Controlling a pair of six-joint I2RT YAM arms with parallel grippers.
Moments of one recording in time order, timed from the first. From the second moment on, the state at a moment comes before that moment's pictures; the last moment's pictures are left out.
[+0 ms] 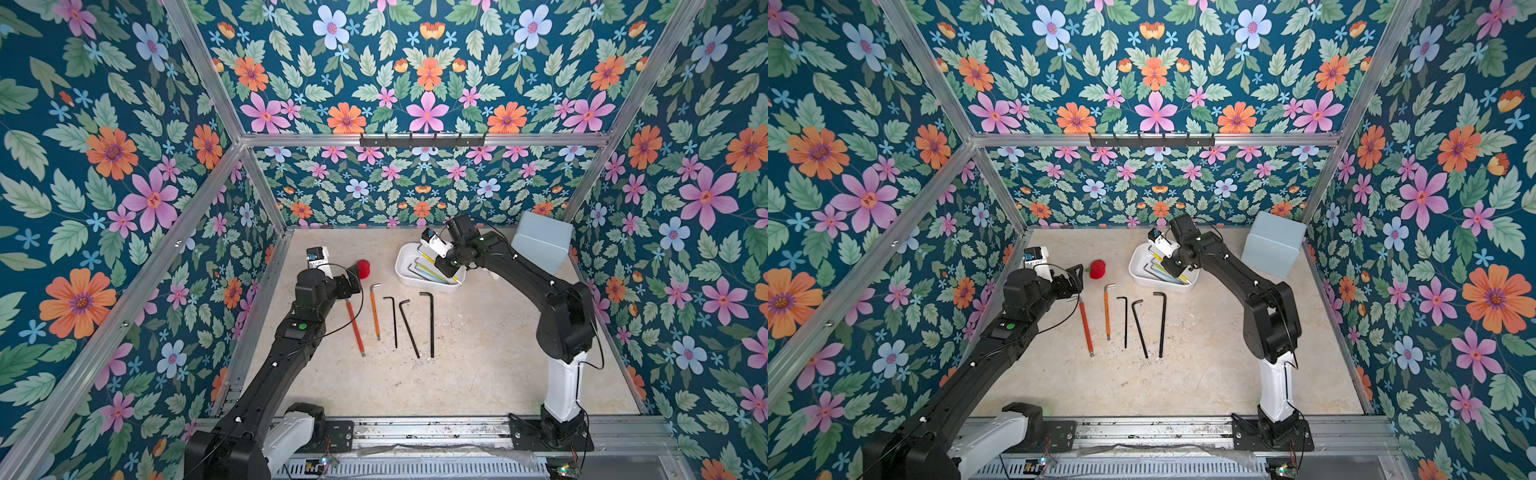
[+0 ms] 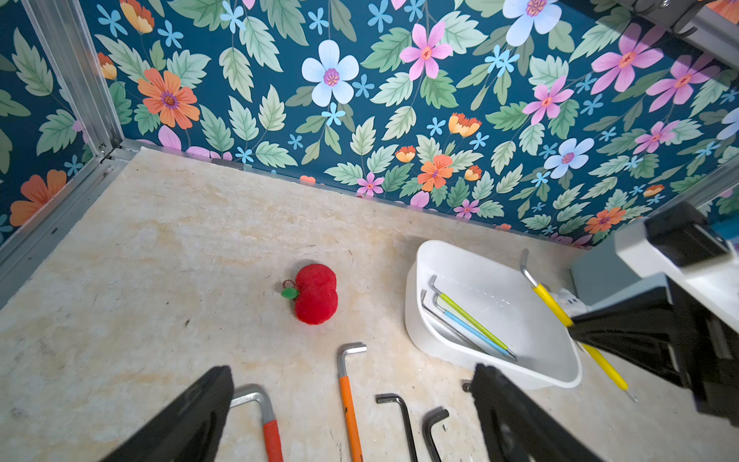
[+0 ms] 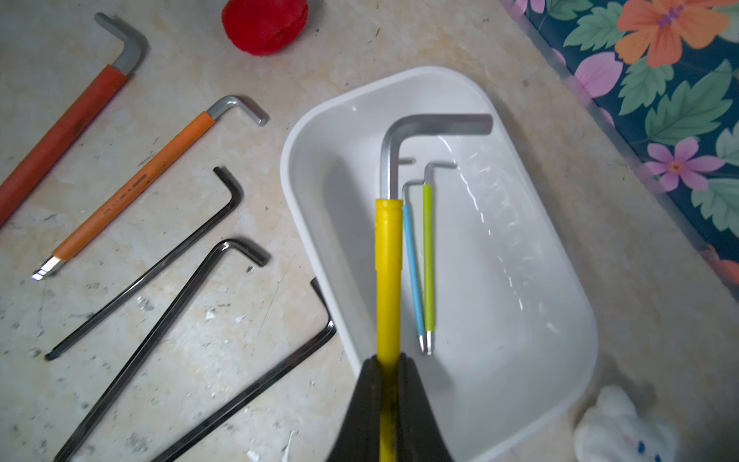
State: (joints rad) left arm -0.23 1.03 0.71 0.00 -0.02 -0.33; right arm 0.53 2.06 1.86 -0.74 -0.16 -0.42
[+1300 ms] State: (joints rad) left arm -0.23 1.03 0.70 0.00 -0.05 -0.31; right arm 0.50 2.49 2.26 -0.84 -0.16 -0.44
